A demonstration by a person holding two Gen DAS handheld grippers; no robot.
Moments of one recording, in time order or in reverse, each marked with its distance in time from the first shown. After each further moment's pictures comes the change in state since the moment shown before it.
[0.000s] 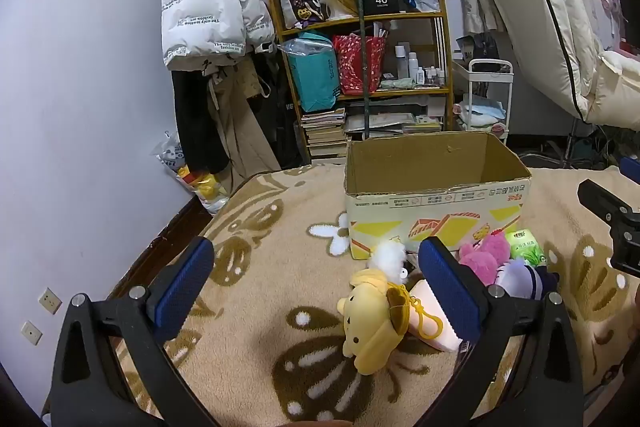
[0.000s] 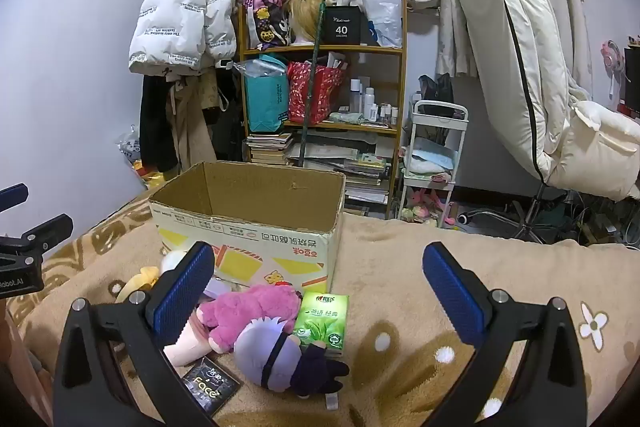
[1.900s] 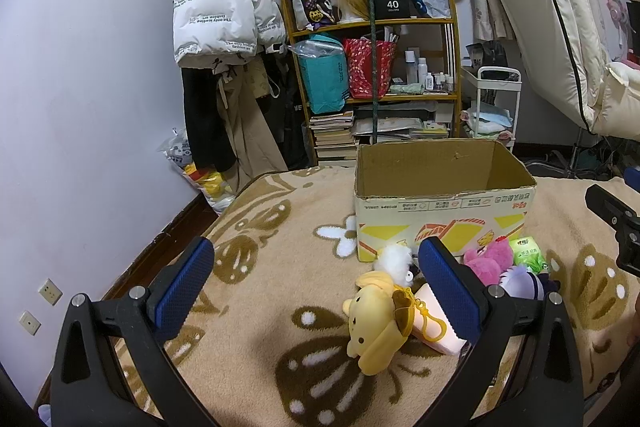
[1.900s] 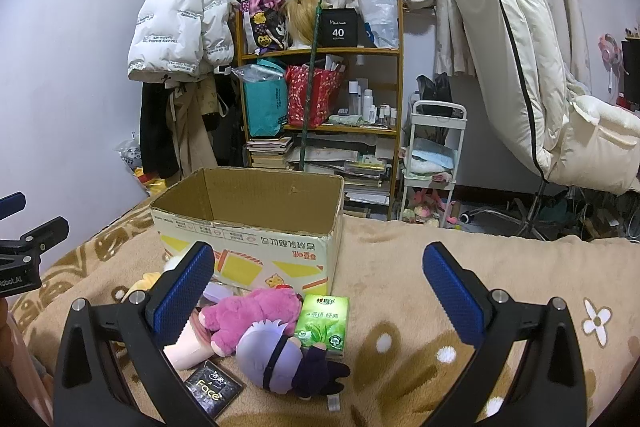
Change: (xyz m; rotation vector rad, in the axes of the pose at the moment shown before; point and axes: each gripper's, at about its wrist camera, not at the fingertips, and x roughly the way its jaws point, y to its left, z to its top) left arm -0.004 0.012 -0.001 -0.032 -0.007 0.013; right arm -0.004 -0.003 0.002 0.013 -0.013 0.005
